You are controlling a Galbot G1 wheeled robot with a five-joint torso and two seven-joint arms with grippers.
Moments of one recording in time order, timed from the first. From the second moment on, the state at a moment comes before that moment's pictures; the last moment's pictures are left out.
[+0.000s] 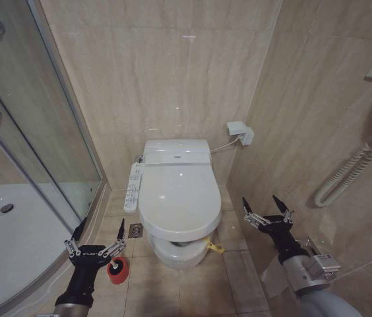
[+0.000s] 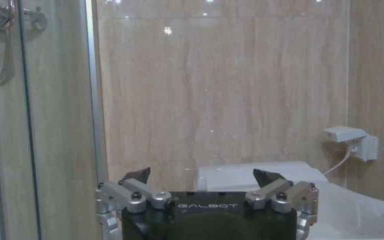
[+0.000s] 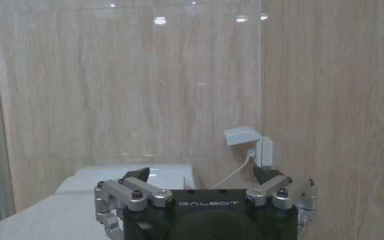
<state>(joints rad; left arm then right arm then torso) 1.86 -1.37 -0.56 -2.44 -0.10 -0.07 -0.09 -1.62 1.40 0.70 2.35 0.28 -0.15 -0.05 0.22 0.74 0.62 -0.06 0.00</state>
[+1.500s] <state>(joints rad) 1.86 -1.37 -0.56 -2.44 -0.10 -0.07 -0.09 -1.62 1.40 0.70 2.35 0.28 -0.15 -0.05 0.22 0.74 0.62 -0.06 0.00</state>
